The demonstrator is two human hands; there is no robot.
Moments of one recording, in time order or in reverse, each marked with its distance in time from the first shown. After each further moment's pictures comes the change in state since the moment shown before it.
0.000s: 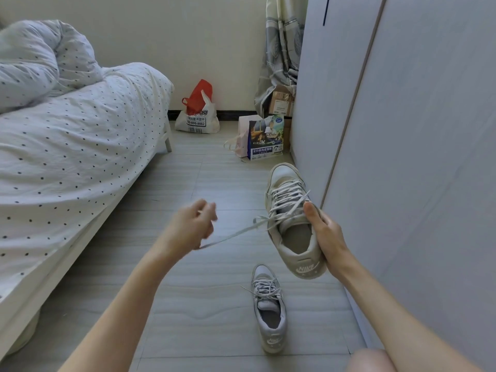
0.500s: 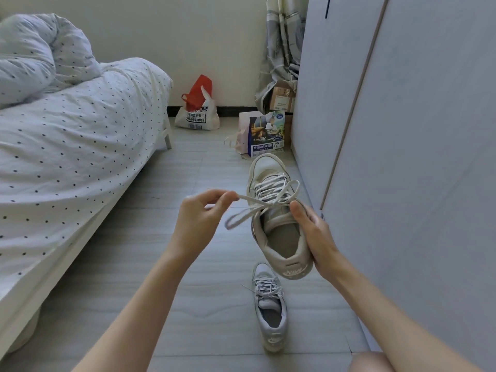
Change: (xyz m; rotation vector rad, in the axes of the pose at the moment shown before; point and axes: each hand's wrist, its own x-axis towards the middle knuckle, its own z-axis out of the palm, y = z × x) left_hand 0.008 0.007 0.021 -0.200 0.161 0.307; right_hand -0.006 -0.003 0.022 0.061 -0.134 -0.049
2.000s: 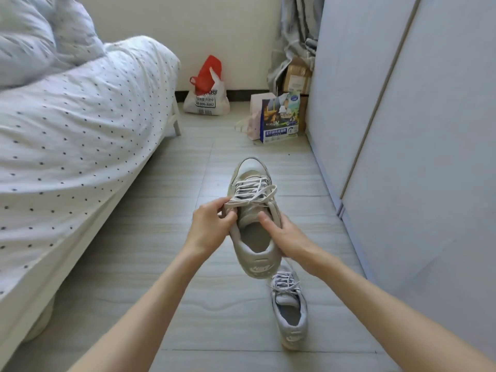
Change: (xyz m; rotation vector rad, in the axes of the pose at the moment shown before) left_hand 0.018 -0.094 -0.001 0.182 -0.101 -0.213; right_hand 0.036 0.053 0.059 -0.339 -0.282 0.177
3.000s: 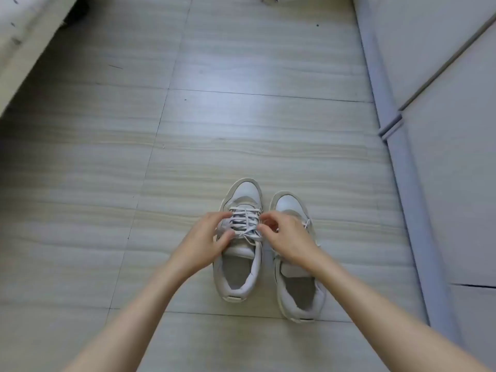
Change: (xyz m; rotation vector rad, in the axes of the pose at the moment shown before) left_hand 0.021 -0.259 0.112 0.332 -0.415 -0.250; right_hand 0.126 0.228 0.030 -0.505 -0.112 0.193
